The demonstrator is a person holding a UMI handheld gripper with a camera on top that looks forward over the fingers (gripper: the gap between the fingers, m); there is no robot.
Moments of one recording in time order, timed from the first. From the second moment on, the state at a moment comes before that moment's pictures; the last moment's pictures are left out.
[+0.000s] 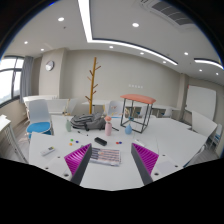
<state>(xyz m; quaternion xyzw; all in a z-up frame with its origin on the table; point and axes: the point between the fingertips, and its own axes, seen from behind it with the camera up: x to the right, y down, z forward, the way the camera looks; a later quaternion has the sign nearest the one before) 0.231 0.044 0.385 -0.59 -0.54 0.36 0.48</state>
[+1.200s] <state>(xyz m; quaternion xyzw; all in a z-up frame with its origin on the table) 0.183 -0.143 0.103 -0.60 -0.63 0.34 0.36</state>
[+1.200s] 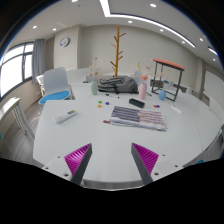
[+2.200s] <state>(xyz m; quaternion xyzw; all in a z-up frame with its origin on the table) -0.158 -0.135 -0.021 -0.65 -0.60 0.29 0.36</state>
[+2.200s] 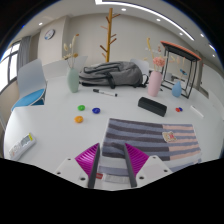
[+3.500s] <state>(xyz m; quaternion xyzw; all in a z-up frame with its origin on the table) 0.043 -0.014 0.203 -0.67 -0.59 0.28 0.35</state>
